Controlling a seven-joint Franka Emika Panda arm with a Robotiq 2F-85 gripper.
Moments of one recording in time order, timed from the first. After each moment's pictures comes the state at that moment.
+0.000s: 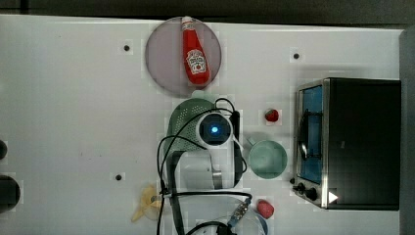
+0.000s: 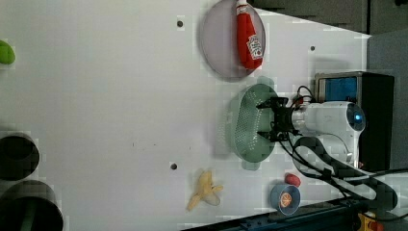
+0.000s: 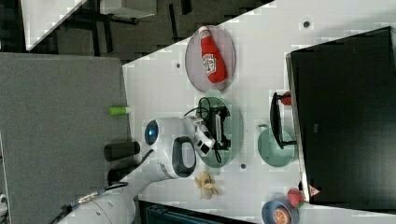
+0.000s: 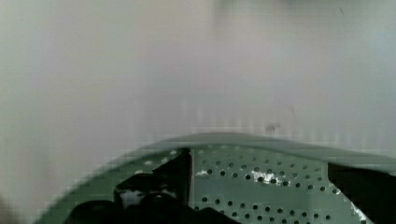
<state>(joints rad) -0.13 0.41 0.08 -2.40 -0.17 1.18 0.92</state>
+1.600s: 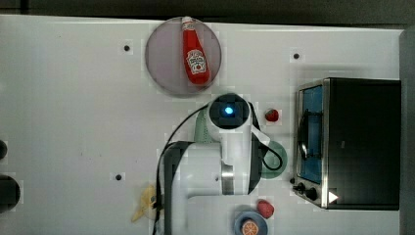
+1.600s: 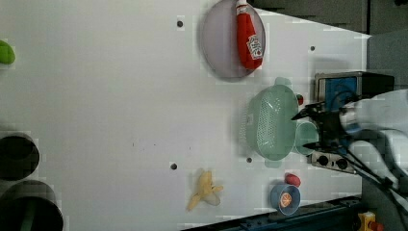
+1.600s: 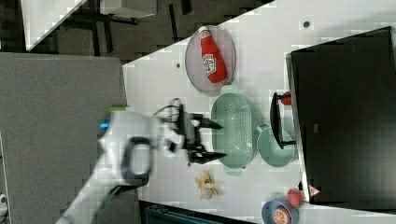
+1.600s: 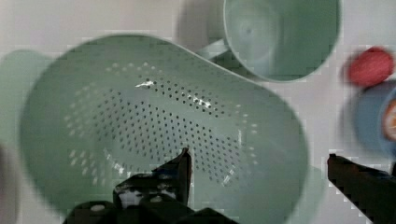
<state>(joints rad) -0.17 0.05 0.12 -2.31 -0.15 0.56 0.53</state>
